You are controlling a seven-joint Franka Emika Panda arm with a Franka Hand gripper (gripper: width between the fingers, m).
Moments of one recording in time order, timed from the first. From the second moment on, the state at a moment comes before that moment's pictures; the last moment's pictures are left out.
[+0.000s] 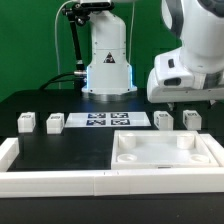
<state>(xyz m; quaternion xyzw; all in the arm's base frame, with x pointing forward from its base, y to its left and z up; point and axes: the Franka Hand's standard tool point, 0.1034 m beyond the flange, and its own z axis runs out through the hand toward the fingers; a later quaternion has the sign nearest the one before) 0.384 0.167 0.041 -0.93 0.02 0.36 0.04</state>
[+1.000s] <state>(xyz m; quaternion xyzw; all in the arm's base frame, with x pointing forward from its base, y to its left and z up) 0.364 0.185 0.015 -0.89 0.01 0.45 0.03</state>
